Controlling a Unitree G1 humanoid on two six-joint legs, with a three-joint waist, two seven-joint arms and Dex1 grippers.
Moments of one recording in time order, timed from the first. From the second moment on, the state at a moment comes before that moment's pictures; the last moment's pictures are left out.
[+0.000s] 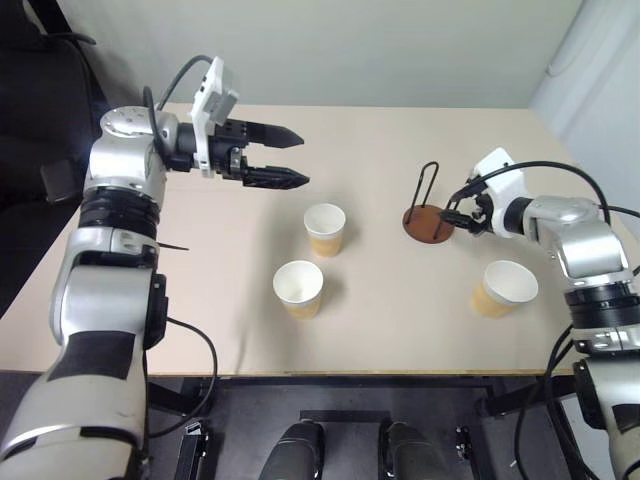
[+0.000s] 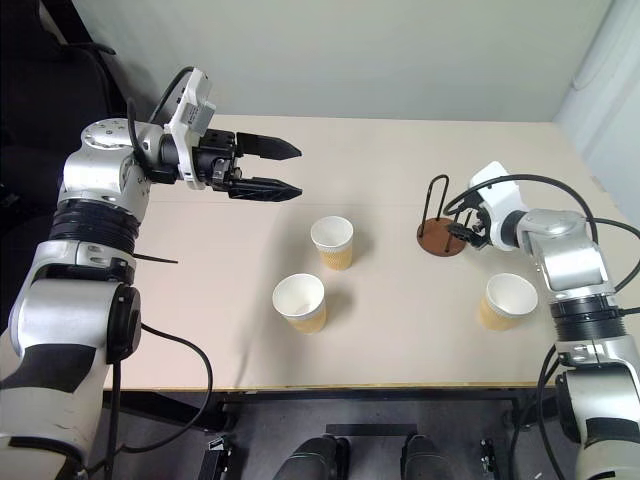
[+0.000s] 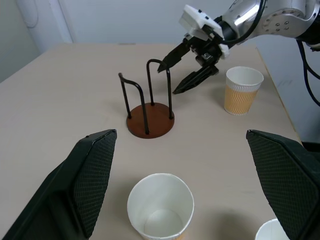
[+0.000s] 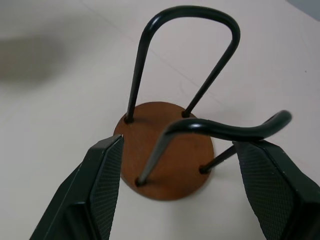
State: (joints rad) left arm -1.31 0.65 -0.09 0.91 -0.30 0.22 -1.58; right arm -0.81 -0.67 0.10 0.23 0.09 0.66 0.72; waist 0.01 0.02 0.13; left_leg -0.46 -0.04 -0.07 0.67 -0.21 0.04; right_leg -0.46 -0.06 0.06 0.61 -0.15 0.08
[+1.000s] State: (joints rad) left arm -1.31 0.65 -0.06 0.92 -0.27 0.22 -1.58; right arm -0.83 -0.57 0.11 0.23 0.07 0.71 0.69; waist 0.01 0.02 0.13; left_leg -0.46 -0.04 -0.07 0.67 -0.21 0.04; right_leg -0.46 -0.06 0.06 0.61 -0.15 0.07
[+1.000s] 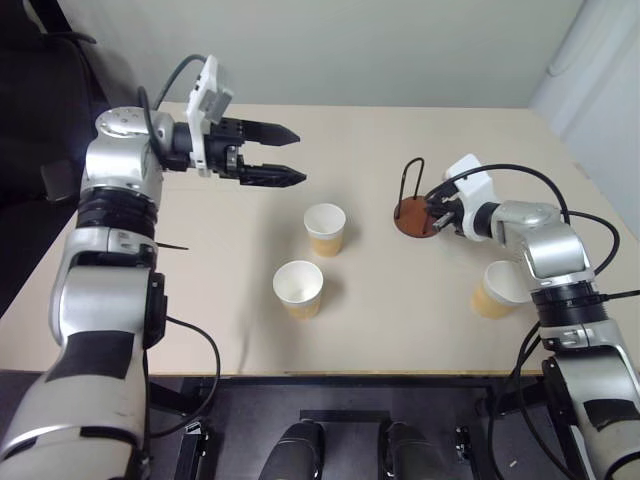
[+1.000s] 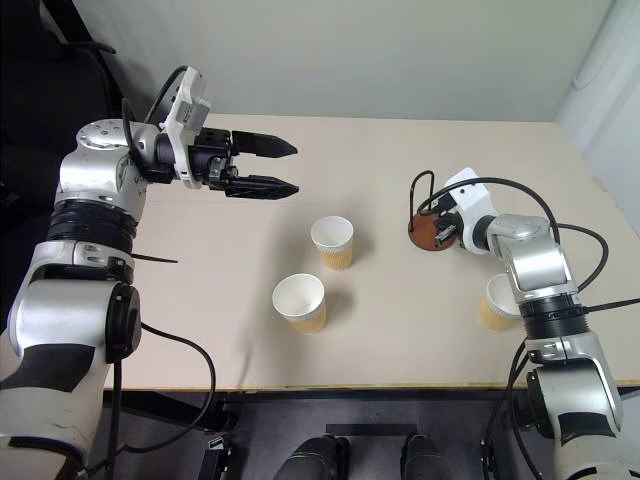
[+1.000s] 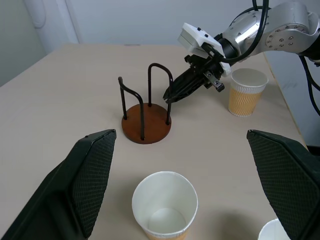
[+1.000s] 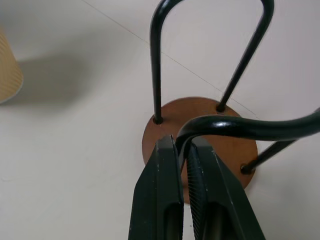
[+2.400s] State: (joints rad) left arm -1.32 0.70 -0.13 0.96 -0.28 0.21 -1.58; right arm -0.77 -0.76 0.23 -0.01 0.22 0.75 1.12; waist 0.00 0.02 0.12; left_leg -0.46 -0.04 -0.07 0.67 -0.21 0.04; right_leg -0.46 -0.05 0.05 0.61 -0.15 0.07
